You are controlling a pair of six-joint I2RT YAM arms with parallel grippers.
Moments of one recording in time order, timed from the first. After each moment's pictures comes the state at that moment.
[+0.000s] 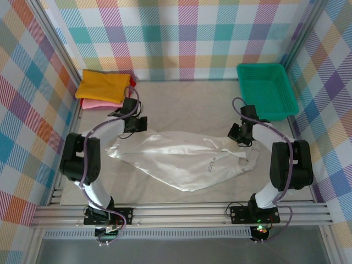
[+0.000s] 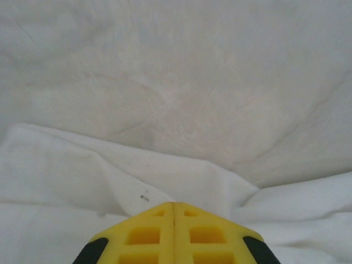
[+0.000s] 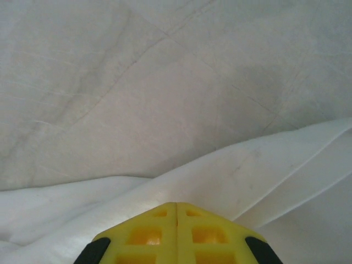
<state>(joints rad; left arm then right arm) -0.24 1.70 1.14 -0.42 0.06 -0.29 0.09 1.59 0.94 -0.50 -0.13 0.55</state>
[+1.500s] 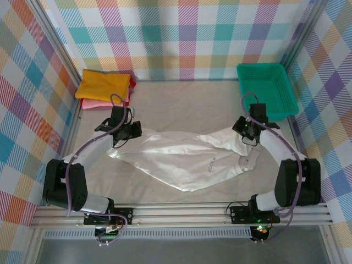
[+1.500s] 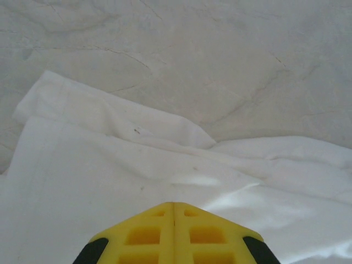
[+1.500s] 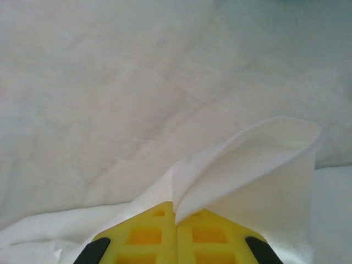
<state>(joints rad) -0.23 1.41 0.92 -0.39 0.14 -0.39 0.06 1.40 0.91 -0.40 -0.16 0.59</state>
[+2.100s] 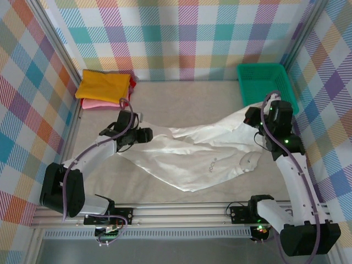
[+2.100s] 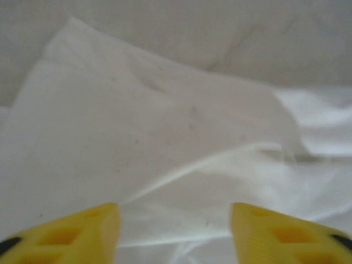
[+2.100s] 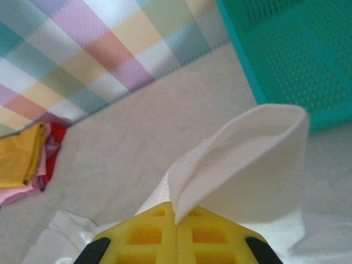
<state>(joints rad) -0.33 1.39 0.91 -0.39 0.11 -0.34 0.06 0.97 1.03 -0.53 -0.13 0.49</state>
